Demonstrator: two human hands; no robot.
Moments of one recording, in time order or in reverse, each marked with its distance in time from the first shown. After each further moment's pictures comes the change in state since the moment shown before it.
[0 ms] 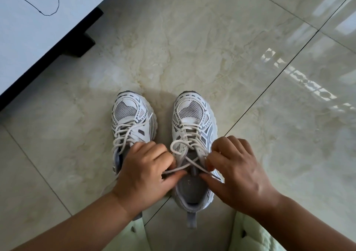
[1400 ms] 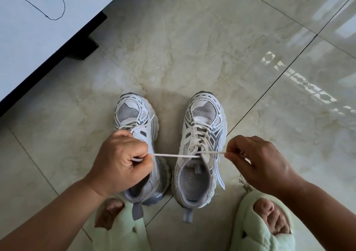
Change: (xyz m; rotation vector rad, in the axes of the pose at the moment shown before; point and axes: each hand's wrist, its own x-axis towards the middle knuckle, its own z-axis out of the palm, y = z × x) left_hand 0.003 -0.040 -0.030 -0.147 0.108 -0.018; right_hand 0.001 0.045 -0.014 0.232 -0.004 0.038
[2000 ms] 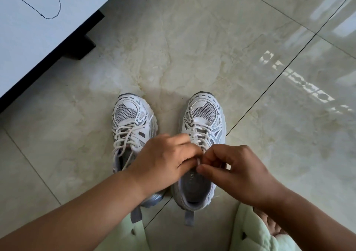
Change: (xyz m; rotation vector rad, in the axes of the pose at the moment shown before) left_hand 0.037 0.045 0.029 -0.135 -0.321 0.113; right_hand 0.011 -0.046 0.010 0.422 -0.087 0.176
